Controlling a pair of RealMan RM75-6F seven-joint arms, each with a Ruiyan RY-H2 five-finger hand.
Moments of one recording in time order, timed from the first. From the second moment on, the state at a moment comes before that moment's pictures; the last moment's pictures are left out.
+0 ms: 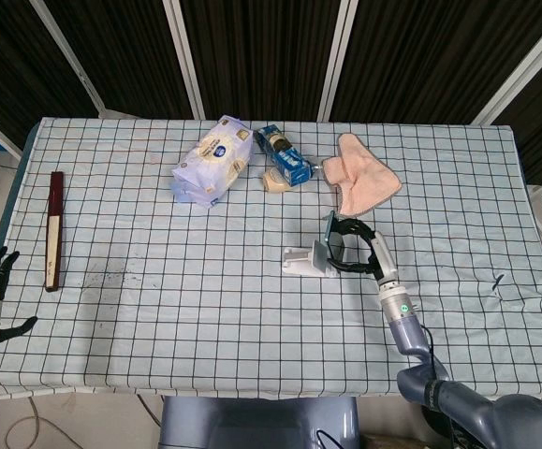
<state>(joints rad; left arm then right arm) -0.11 -1.17 -0.08 -1.61 1.39 1.45 0.15 0.60 -1.87 0.27 -0.83 -1.44 1.09 1.17</state>
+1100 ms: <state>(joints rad) -0.11 -1.17 -0.08 -1.61 1.37 1.44 0.13 0.63 -1.97 0.25 -0.71 -1.42 1.11 1.19</state>
